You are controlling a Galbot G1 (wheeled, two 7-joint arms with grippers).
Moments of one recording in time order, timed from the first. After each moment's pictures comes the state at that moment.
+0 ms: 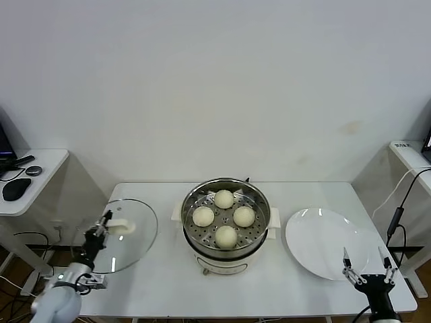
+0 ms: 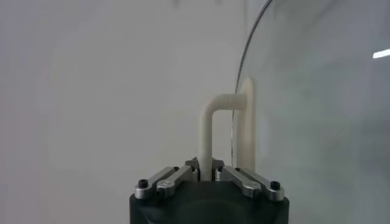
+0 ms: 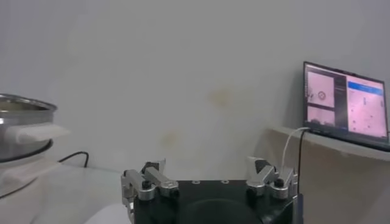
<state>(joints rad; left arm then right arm) 1.32 -0.93 -0.54 -1.63 0.95 -0.03 -0.23 -1.67 1.48 0.98 1.94 0.13 0.27 -0.24</state>
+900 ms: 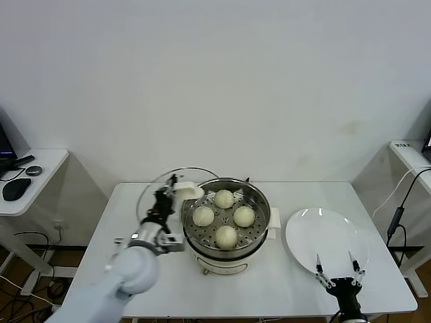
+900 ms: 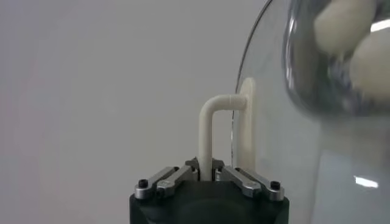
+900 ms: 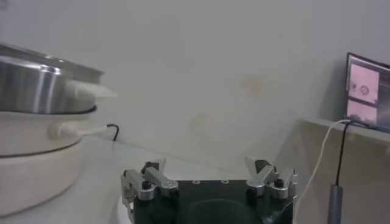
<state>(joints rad) 0.86 -0.95 0.10 -1.99 0.91 0.59 0.14 -1.62 1.56 0.86 1.83 -0.12 0.34 -0.16</state>
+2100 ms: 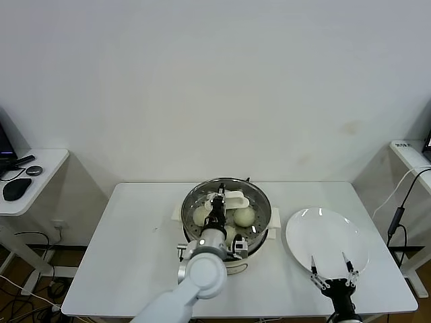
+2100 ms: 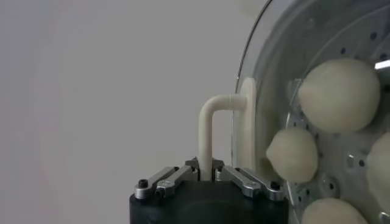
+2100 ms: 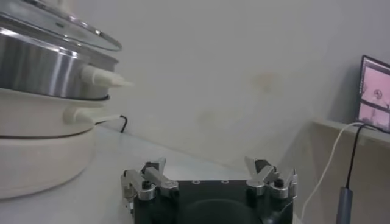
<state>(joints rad) 0.83 -1.33 0.25 -1.83 1.36 0.69 0.34 -1.62 1.56 0.84 1.81 -0.16 0.35 -0.15</state>
